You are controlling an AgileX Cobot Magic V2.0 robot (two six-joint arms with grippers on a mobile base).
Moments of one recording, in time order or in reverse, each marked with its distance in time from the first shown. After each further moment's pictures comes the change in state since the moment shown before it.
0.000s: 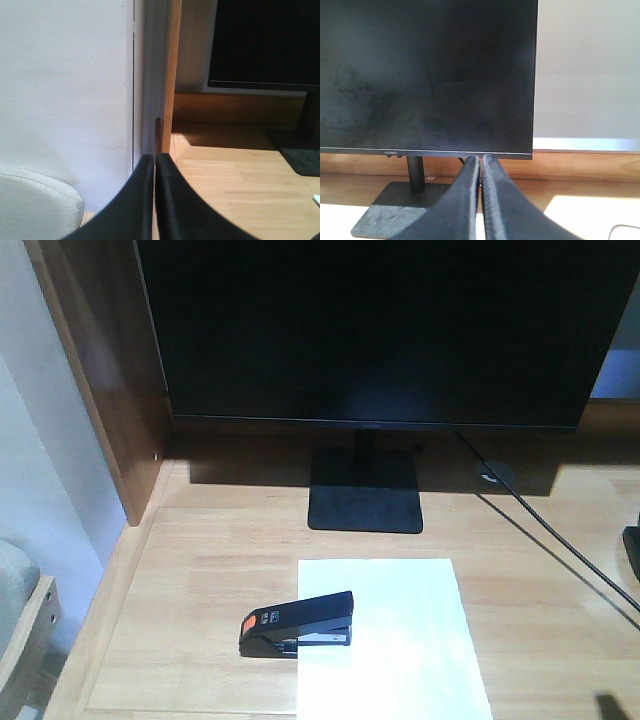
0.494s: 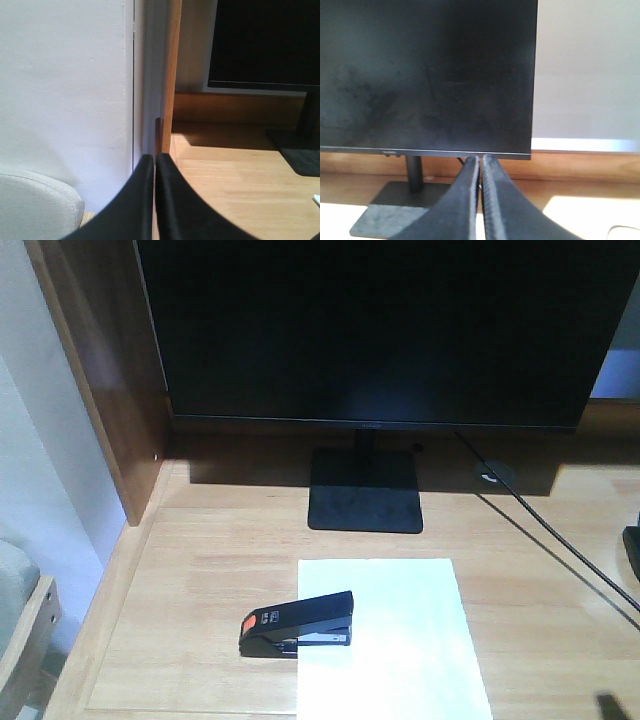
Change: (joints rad) left arm 0.000 0.000 0.000 0.000 0.000 0.000; right arm 0.000 0.000 0.000 -0.015 0.002 -0.002
